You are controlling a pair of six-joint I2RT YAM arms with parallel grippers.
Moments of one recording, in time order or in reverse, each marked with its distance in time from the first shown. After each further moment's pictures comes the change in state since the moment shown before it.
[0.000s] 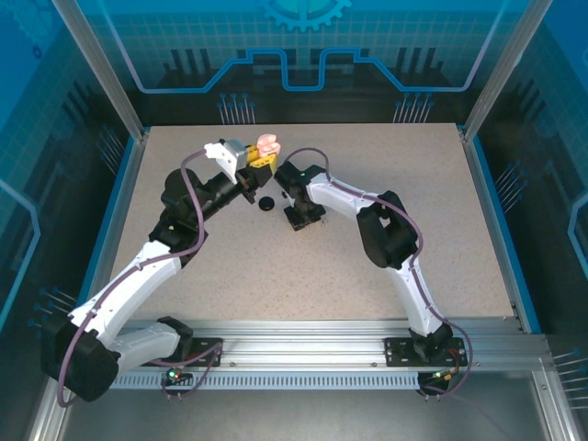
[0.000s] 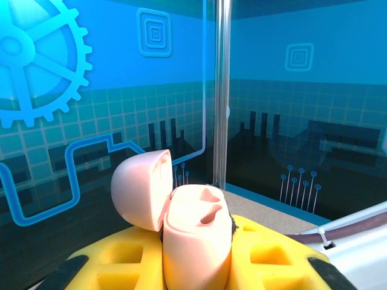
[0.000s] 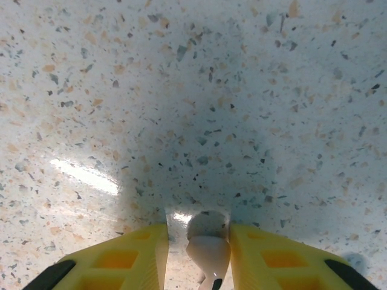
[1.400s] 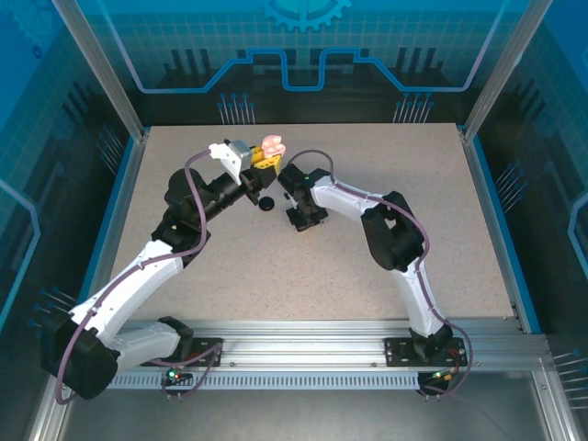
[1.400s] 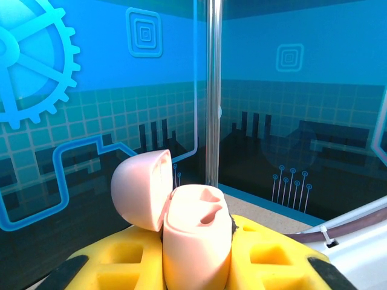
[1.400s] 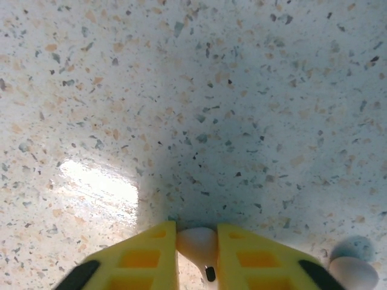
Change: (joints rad) left arm -0.029 0.011 0.011 -0.001 -0.007 0.000; right arm -0.002 -0.067 -0.106 0.074 -0.015 0.019
